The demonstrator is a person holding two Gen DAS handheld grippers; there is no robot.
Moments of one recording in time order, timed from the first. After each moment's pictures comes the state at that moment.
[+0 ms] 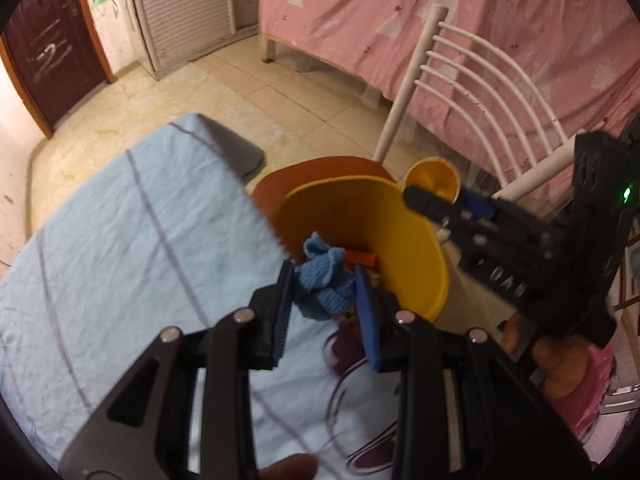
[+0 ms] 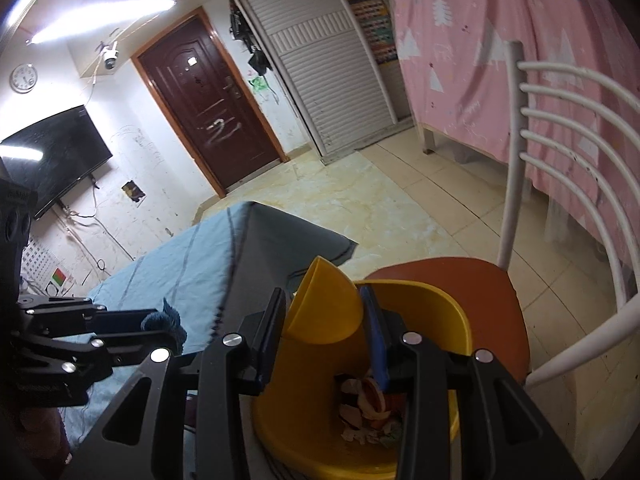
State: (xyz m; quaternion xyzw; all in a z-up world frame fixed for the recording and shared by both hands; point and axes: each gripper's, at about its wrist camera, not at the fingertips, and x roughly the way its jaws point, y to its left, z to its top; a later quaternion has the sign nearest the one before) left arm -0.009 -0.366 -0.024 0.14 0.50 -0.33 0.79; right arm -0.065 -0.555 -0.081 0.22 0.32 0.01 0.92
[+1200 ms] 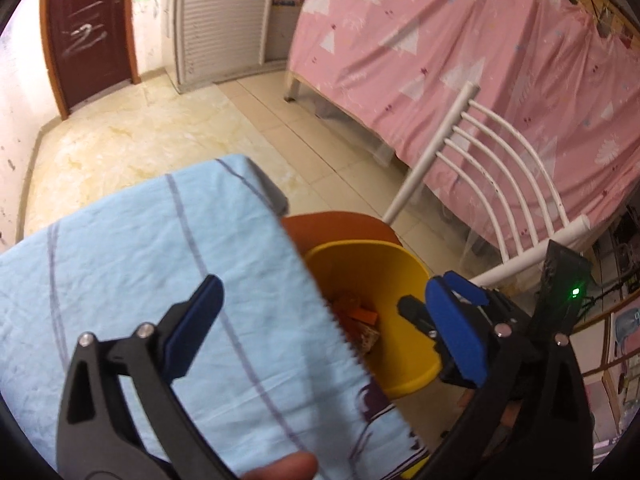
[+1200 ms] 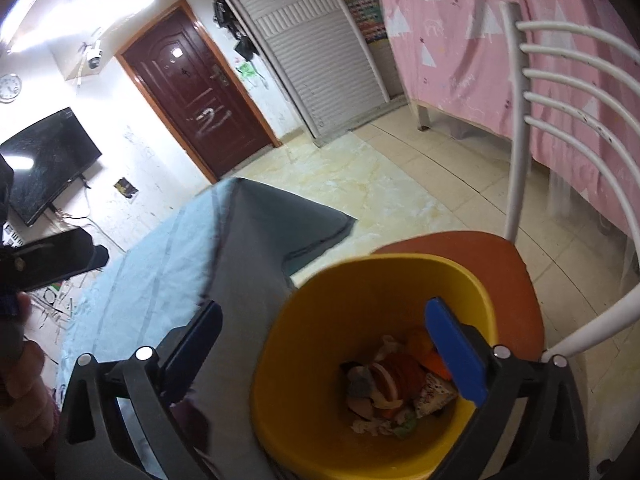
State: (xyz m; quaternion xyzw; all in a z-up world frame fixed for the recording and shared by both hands) left arm 0.024 -0.319 -0.001 0.04 0.45 -0.31 0.84; right arm -0.046 -0.530 -0.095 0.23 0.34 0.02 0.91
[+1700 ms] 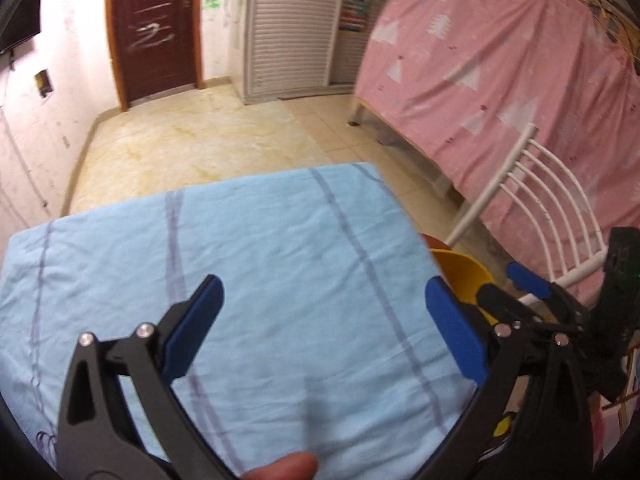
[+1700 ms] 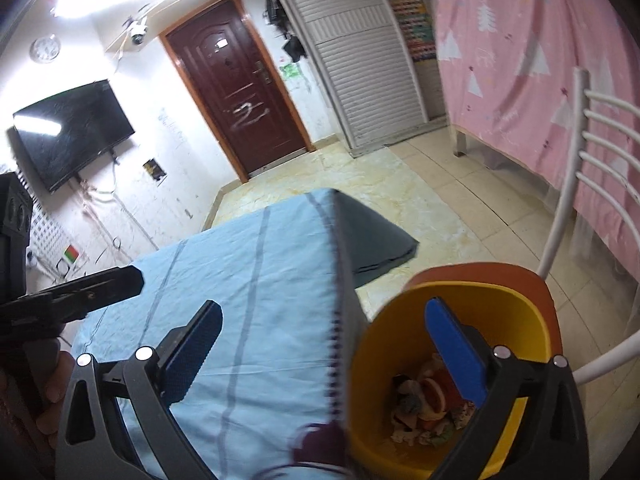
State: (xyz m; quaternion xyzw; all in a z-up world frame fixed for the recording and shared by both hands) left arm 0.022 -0.209 0.006 0.02 0.42 -0.21 0.88; right arm -0.032 -0.444 -0.046 0.17 0.33 0.06 0.93
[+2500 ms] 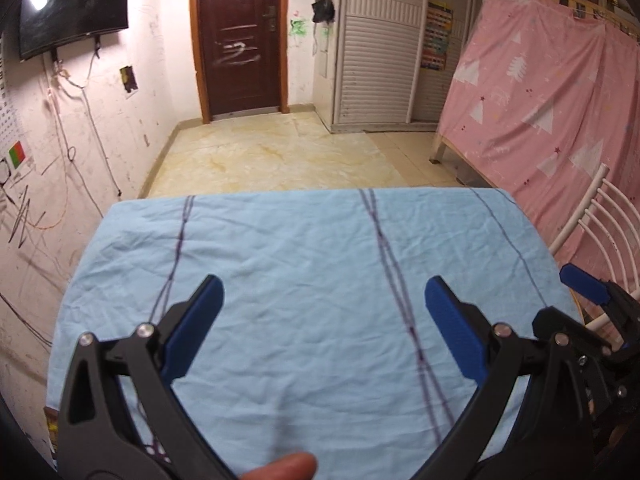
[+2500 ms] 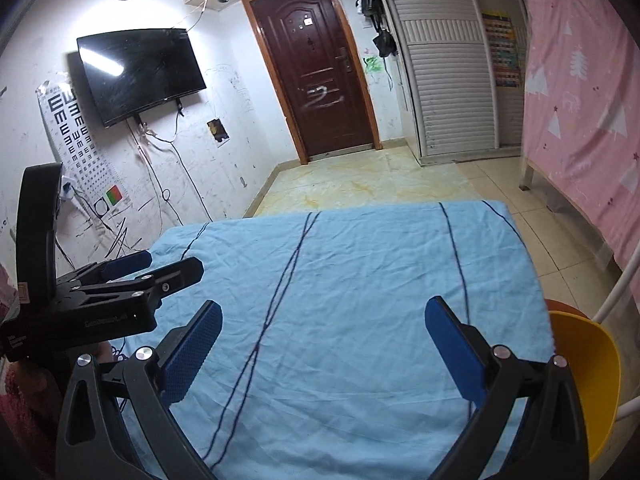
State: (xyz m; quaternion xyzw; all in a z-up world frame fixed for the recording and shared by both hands) left arm 0.014 -0.059 -0.004 0.01 0.37 -0.08 0.93; right arm -0.012 -0.282 -0.022 0.09 0.32 0.16 0.93
